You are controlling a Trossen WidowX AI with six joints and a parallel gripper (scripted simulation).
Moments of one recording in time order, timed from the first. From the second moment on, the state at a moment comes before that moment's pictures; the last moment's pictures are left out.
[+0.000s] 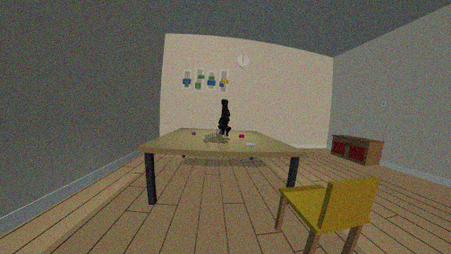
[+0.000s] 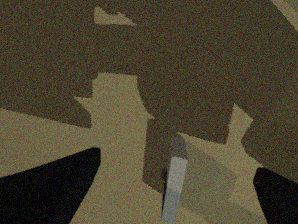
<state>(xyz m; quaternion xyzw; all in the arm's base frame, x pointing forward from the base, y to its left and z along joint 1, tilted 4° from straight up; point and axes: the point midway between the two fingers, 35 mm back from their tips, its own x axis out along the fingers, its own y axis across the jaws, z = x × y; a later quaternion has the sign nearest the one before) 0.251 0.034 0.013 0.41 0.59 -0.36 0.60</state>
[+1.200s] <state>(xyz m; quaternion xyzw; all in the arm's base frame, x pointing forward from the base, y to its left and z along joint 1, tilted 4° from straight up) 0.252 0.035 -0.005 0.42 0.58 -0.35 0.60</state>
